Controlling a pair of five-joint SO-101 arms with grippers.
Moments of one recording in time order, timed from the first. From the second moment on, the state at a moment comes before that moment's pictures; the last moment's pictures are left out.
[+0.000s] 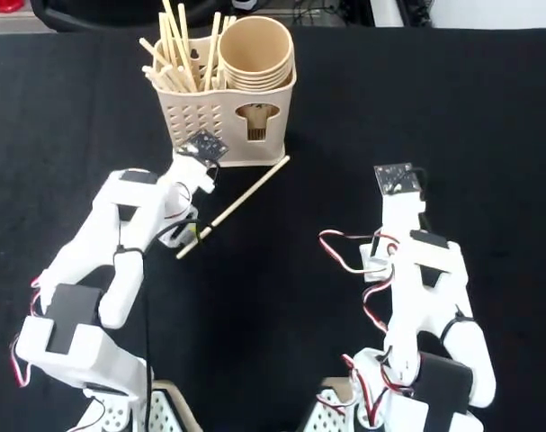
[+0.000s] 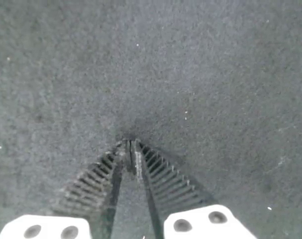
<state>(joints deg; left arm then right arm) 2.5 2.9 30.2 52.6 -32.0 15.8 -17.7 61.7 40.5 21.0</state>
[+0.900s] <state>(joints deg) 8.1 21.8 7.0 72.8 -29.1 15.8 -17.7 61.7 40.5 21.0</state>
